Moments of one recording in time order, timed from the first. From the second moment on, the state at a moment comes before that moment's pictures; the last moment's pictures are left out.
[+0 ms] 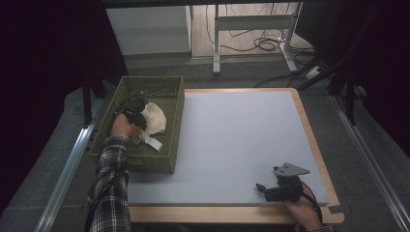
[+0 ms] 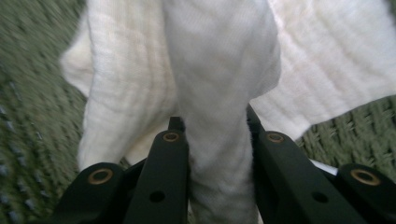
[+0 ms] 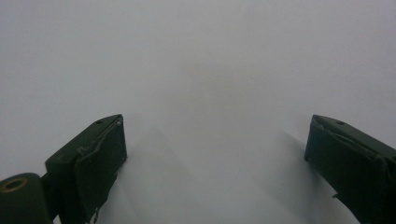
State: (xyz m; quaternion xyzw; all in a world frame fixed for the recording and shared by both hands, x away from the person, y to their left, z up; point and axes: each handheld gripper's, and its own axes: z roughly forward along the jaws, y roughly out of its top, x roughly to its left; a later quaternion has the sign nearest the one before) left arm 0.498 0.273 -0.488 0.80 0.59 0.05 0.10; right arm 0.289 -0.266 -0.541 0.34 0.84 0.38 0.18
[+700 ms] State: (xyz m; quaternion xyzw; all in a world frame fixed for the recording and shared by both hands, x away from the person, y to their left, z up) left arm 0.464 0.280 -0.427 0.80 0.55 0.12 0.21; right arm 0.289 -0.266 -0.541 0.35 0.84 0.38 0.18
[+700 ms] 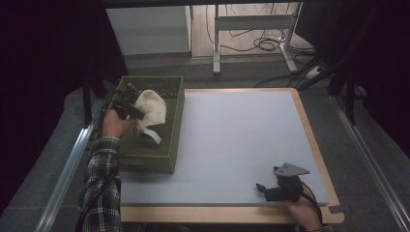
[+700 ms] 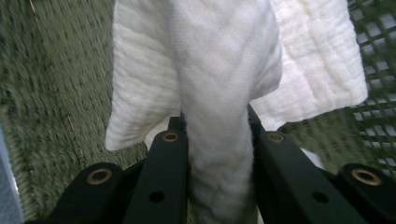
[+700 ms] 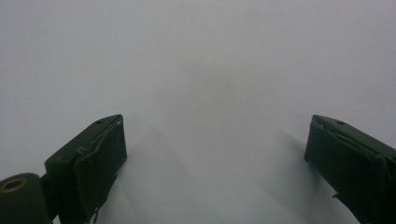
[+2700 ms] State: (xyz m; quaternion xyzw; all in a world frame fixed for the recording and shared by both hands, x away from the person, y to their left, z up) left arm 0.460 0.156 -0.360 0.85 0.41 0.13 0.31; right arm 0.289 -0.265 -0.541 0.35 0.84 0.38 0.18
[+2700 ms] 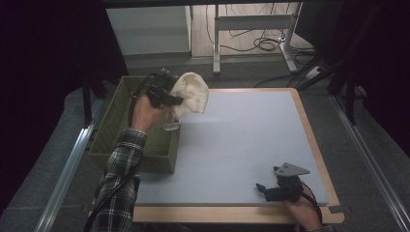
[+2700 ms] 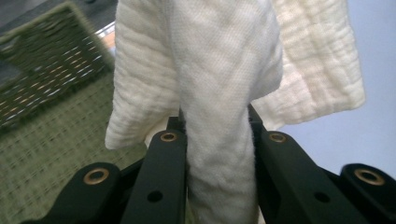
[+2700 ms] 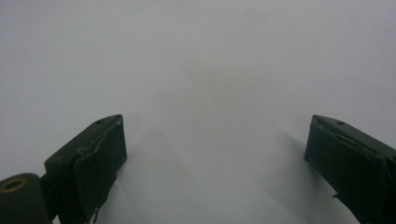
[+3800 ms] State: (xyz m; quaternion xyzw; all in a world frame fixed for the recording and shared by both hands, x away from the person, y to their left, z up) left arm 0.454 0.025 -0.400 0.89 0.32 0.10 0.29; right arm 0.289 -0.266 -0.541 0.34 0.84 0.38 0.18
